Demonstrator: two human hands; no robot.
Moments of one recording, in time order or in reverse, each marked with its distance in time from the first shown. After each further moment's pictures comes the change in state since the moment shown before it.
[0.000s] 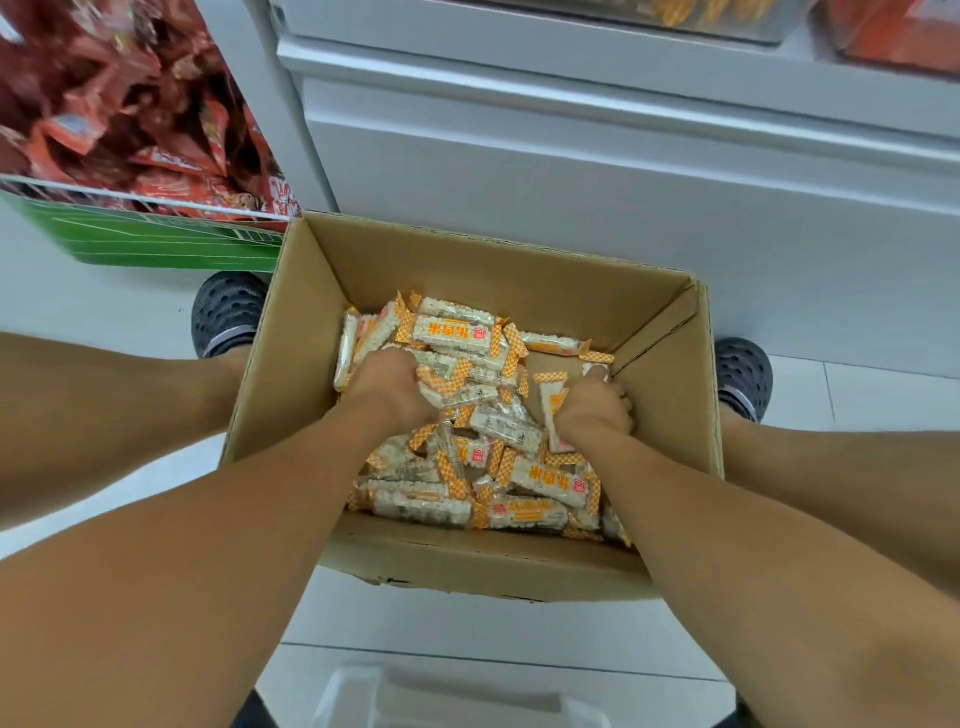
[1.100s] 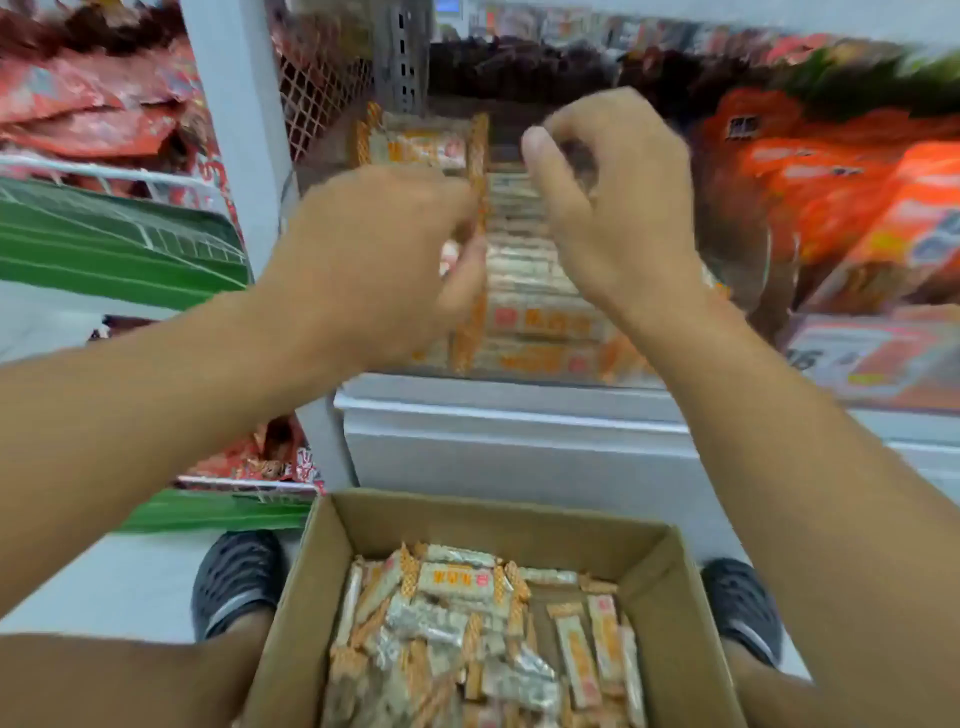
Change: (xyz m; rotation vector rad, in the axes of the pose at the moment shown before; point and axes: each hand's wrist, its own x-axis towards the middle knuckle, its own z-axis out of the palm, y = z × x) left_hand -0.088 0.134 -0.312 0.374 1.039 0.939; right_hand -0.120 -0.163 -0.371 0.546 1.147 -1.253
